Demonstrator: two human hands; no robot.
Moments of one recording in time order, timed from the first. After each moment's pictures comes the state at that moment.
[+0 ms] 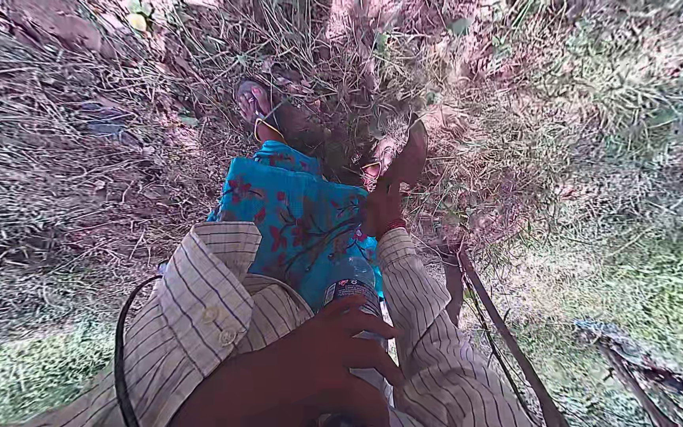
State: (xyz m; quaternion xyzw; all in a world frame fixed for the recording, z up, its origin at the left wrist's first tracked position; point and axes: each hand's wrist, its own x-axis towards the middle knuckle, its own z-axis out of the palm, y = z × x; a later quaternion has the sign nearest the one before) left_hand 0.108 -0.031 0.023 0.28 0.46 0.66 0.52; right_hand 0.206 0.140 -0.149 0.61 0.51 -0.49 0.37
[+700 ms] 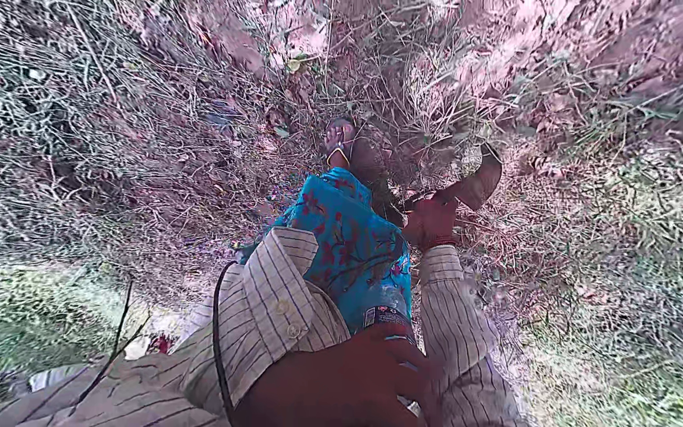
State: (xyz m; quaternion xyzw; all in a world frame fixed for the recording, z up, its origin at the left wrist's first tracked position) left_hand 0.086 -0.063 0.027 0.21 0.47 0.72 0.47; right_hand 0.095 0.114 -0.162 0.62 0.57 -0.41 0.34
